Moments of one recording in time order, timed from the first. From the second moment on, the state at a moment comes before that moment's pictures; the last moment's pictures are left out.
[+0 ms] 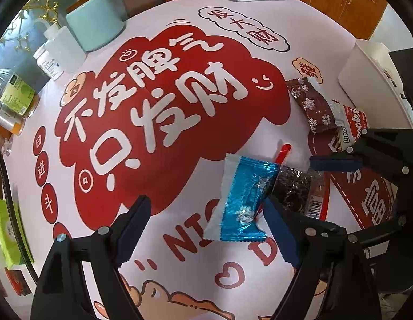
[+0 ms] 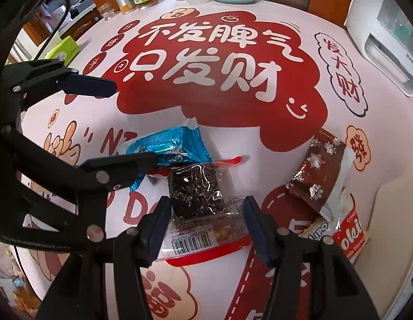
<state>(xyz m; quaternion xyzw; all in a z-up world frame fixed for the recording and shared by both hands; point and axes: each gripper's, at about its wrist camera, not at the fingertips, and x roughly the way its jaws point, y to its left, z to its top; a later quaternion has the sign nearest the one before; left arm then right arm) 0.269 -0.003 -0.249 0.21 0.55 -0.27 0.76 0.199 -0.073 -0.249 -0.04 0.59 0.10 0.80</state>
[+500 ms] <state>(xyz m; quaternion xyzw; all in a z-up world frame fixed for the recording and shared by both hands) 0.284 -0.007 -0.259 0.18 0.58 -0.28 0.74 0.204 -0.081 -0.251 -0.05 0.58 0.10 0.81</state>
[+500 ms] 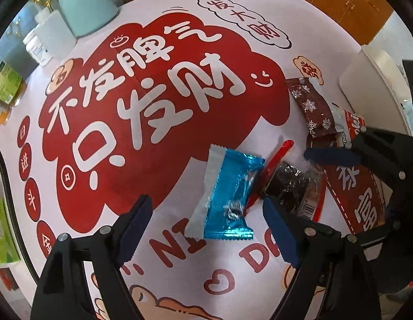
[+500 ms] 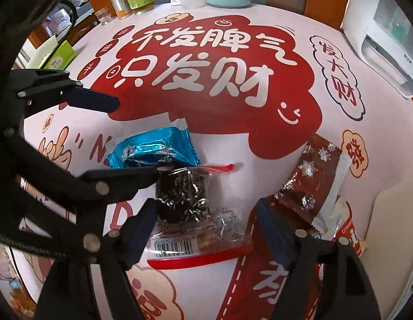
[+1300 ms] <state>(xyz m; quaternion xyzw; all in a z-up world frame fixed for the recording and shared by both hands) 0.239 -0.014 -0.232 0.16 0.57 -0.26 0.76 0.135 -0.112 -0.227 0.09 0.57 0.05 0.81</state>
